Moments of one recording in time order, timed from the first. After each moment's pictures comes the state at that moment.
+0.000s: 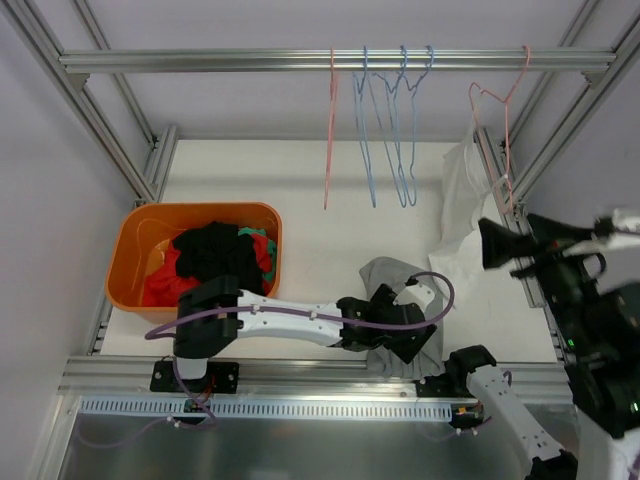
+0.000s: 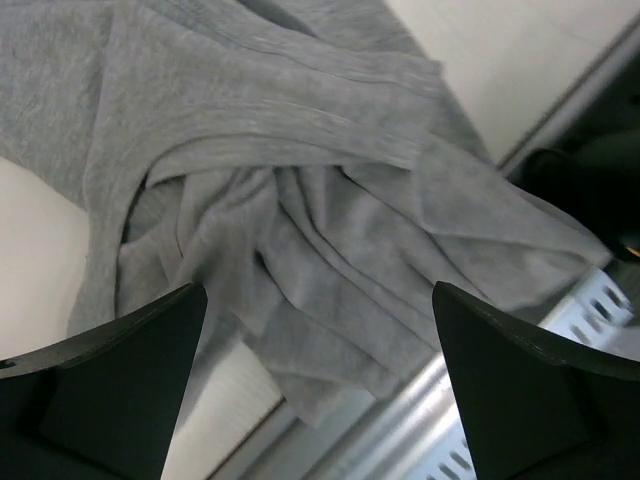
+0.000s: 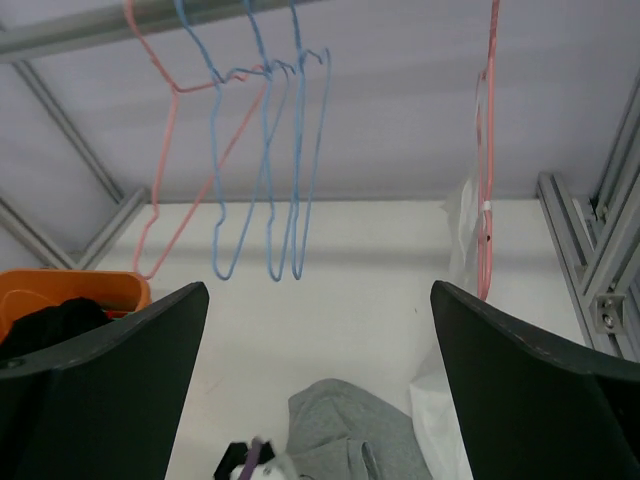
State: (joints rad) left arm -1.48 1.84 1.34 -0.34 -0.36 -0.55; right arm 0.29 0.62 1.40 -0.75 0.08 0.20
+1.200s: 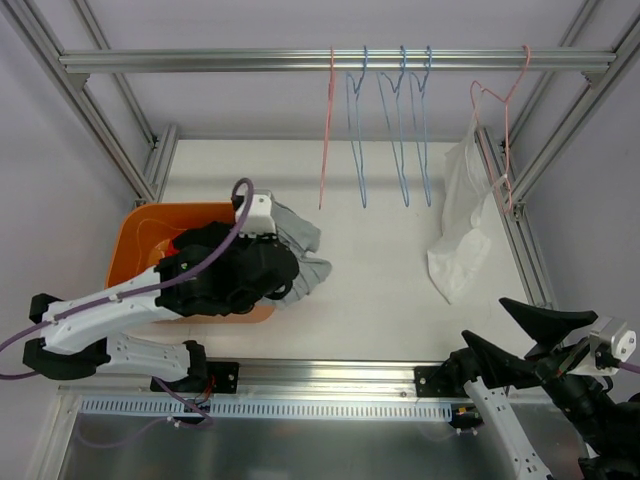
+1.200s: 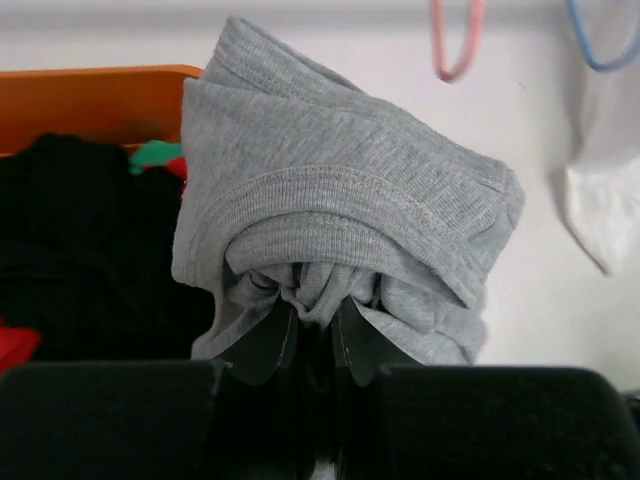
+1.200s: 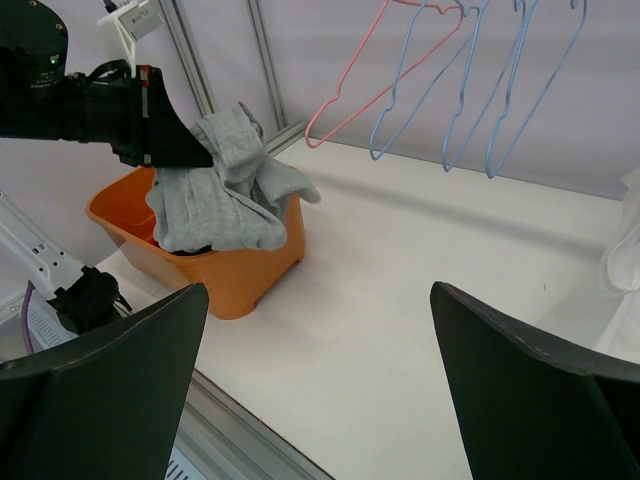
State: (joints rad) left arm -1.35 1.15 1.42 -1.10 -0.94 -0.89; right arm 0.28 0.14 1.31 -1.00 -0.35 0.21
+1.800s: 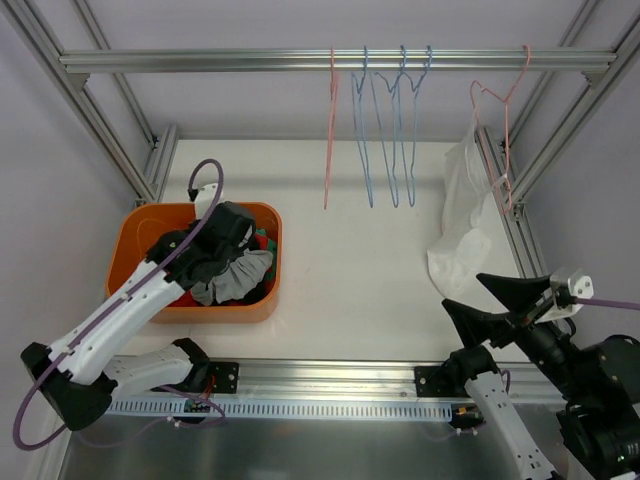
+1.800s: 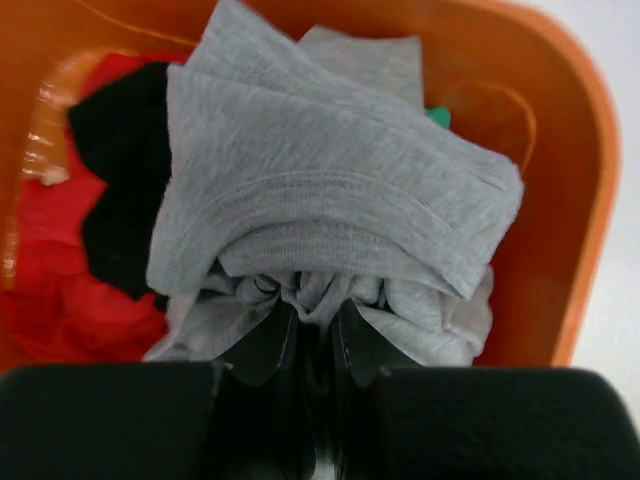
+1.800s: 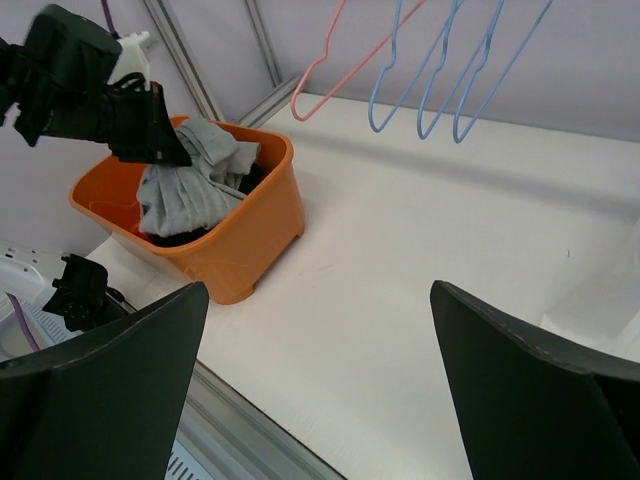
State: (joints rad) left arm -0.71 1.02 1.15 -1.06 -0.71 -0.74; right arm 0.28 0.23 1.19 -0.90 -0.36 0.24
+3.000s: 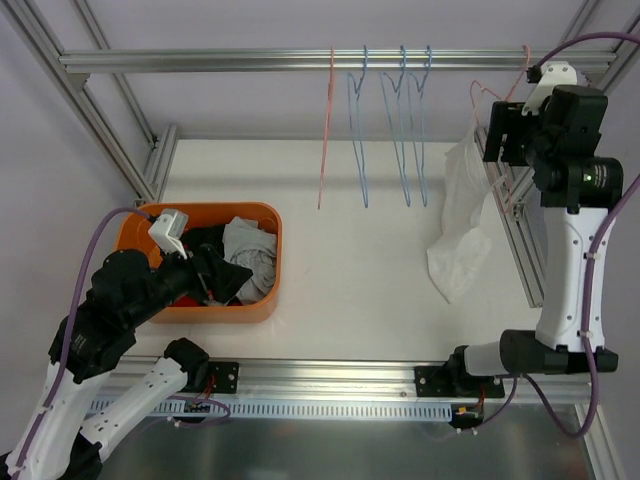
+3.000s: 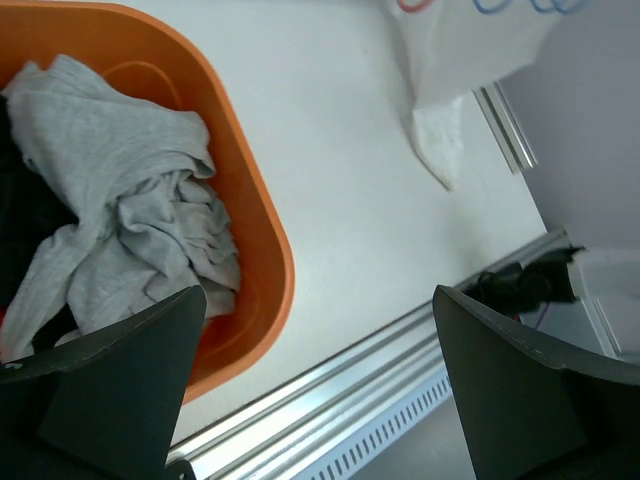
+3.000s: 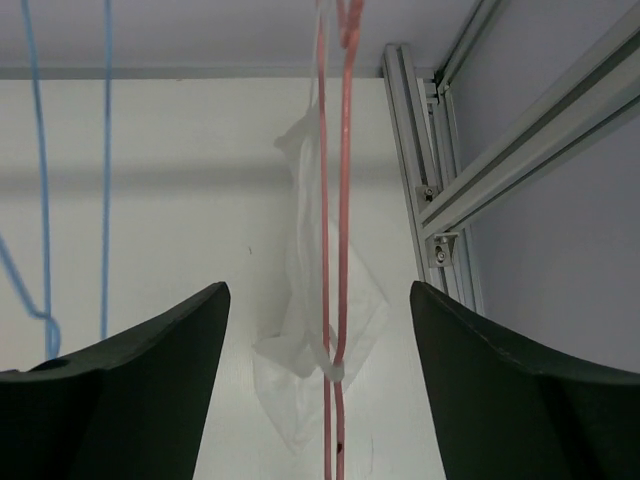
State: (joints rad) left arm -0.55 0.52 1.07 -0.90 0.06 -0.53; right arm 0.04 1.35 1.99 -1.06 0.11 -0.06
